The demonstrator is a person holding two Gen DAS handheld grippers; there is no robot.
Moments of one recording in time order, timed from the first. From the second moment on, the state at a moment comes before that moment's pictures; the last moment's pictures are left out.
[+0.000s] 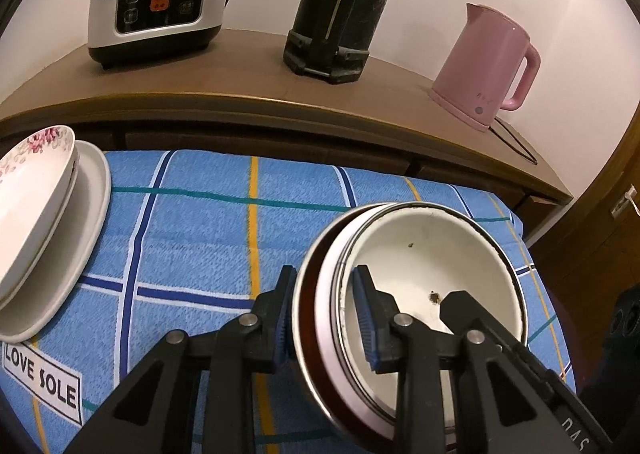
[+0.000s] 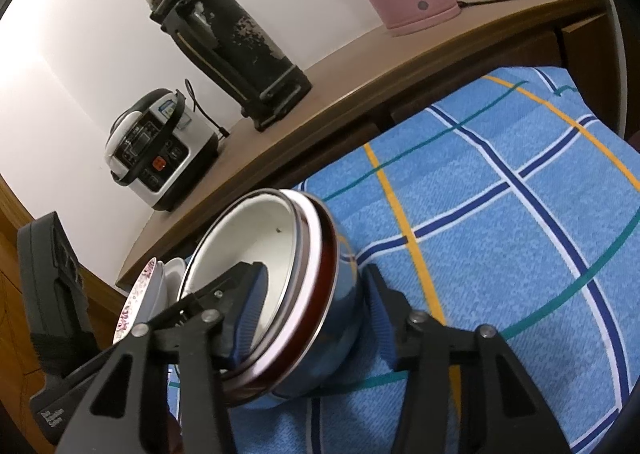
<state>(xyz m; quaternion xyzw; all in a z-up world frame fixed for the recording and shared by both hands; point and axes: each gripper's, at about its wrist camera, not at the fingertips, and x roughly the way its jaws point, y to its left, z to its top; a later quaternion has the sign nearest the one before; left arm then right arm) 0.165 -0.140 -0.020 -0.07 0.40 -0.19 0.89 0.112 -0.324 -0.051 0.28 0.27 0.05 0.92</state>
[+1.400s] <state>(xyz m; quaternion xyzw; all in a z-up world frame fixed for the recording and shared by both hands) 0.100 -0.098 0.002 -0.07 0.40 -0.18 0.90 0.053 -0.287 -0.036 0.26 0.29 0.03 0.92</state>
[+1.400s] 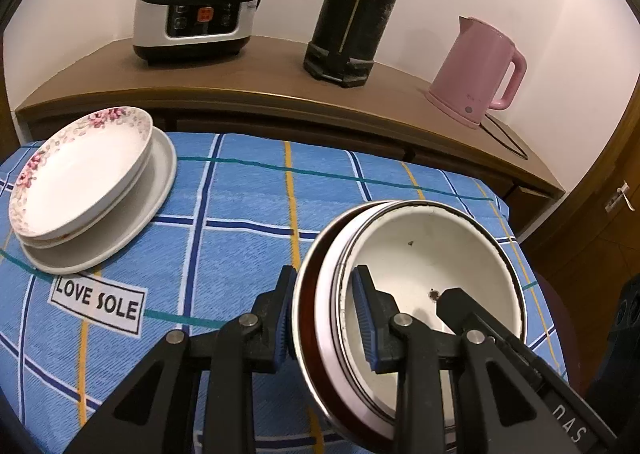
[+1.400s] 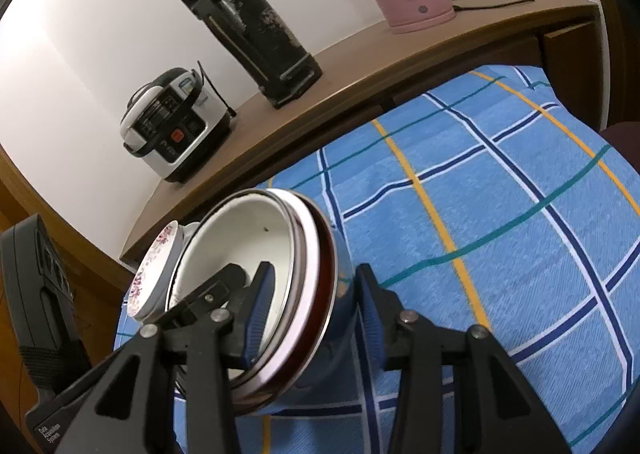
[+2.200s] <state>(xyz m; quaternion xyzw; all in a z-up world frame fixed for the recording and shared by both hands) 0.083 -0.054 0.012 -0.09 0.39 -0.16 0.90 0.042 -0.244 -0.025 0.23 0.30 0.05 0.92</state>
